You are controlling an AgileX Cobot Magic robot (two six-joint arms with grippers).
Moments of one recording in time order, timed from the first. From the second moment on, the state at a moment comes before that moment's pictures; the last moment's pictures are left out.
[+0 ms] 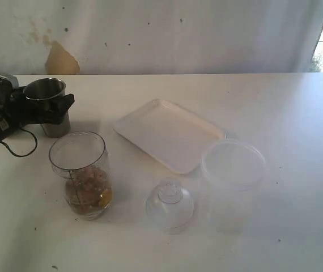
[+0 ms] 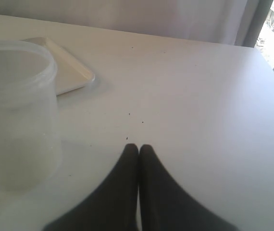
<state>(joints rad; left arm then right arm) 0.05 2.26 -1.07 0.62 -1.09 -0.33 -0.01 0.00 0.00 0.01 0.35 -0.07</state>
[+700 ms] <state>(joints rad) 0.05 2.12 -1.07 0.68 -1.02 -0.42 -0.01 0.00 0.00 0.01 0.35 -0.07</state>
